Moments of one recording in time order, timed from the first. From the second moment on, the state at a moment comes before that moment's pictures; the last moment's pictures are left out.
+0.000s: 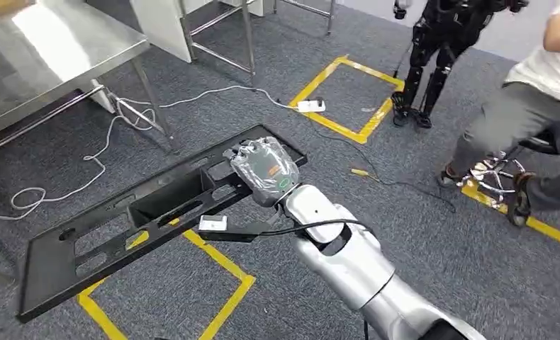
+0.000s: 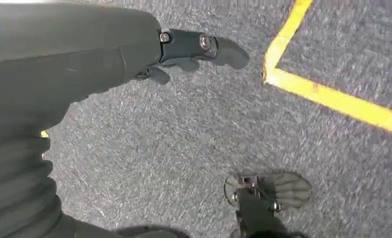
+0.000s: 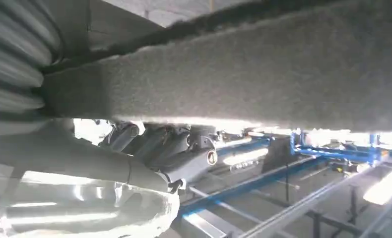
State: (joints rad) left arm -0.09 -0.11 0.55 -0.21 -0.67 0.25 -0.25; right arm -0.65 0.08 0.84 -1.25 1.29 -0.26 -0.13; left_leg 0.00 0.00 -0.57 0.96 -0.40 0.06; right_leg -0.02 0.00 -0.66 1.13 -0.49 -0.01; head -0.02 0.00
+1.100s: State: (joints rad) left arm -0.09 -0.12 0.56 -0.21 -0.69 0.23 -0.21; right arm -0.64 0.07 0.84 -1.27 1.31 -0.24 -0.12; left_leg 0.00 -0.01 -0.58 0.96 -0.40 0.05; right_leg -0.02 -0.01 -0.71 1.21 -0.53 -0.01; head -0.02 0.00
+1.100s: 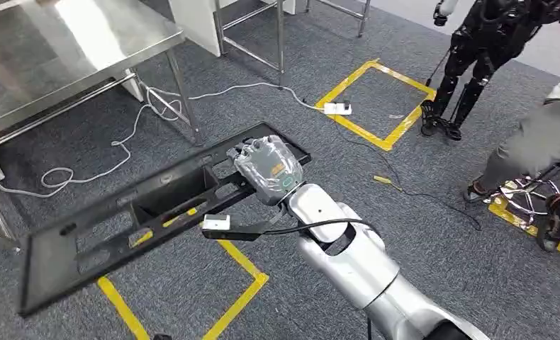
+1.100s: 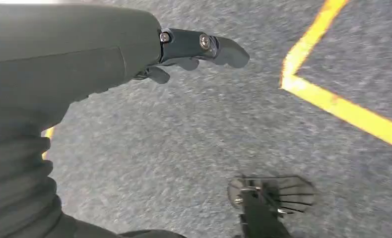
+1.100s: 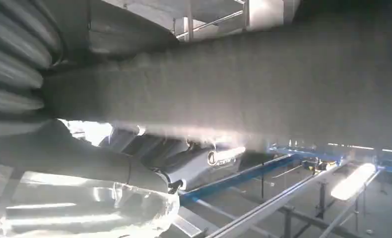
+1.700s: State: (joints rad) left arm -0.08 -0.06 0.62 -0.21 -0.65 0.20 -0.19; right arm -0.64 0.06 0.85 -1.28 1.32 -0.22 -0.12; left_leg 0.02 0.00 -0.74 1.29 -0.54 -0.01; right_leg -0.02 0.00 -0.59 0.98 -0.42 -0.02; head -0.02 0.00
